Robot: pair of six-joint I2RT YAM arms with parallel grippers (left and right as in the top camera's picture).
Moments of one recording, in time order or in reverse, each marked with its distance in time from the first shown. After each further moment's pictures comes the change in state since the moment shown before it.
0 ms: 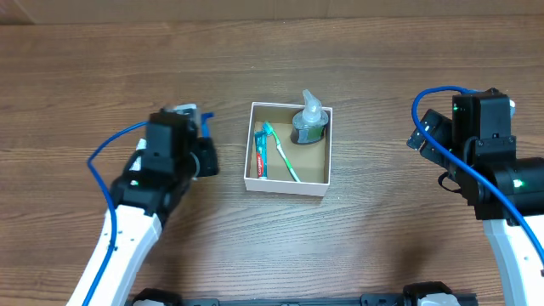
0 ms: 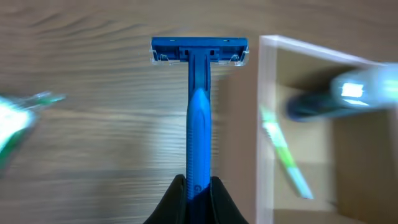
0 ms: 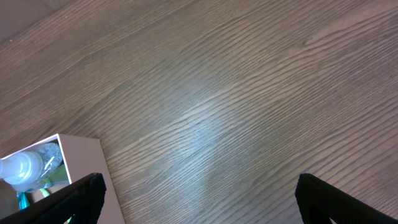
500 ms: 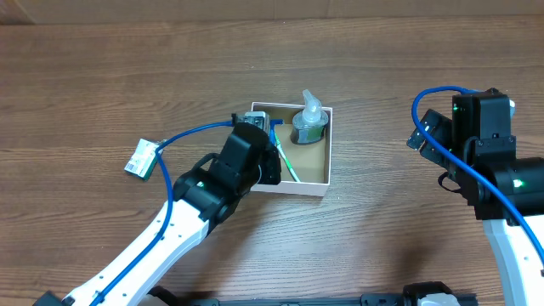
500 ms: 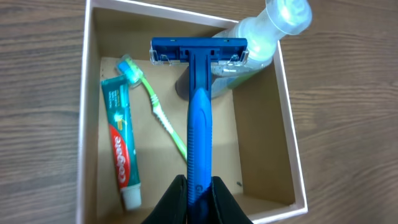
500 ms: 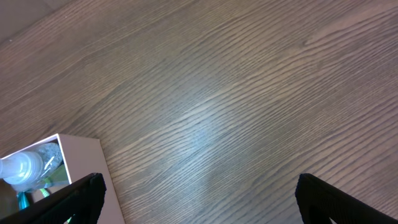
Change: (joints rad) left arm -0.371 0.134 0.025 0.167 -0.097 -0.216; right arm 0.000 0.000 0.000 0.000 0.000 0.000
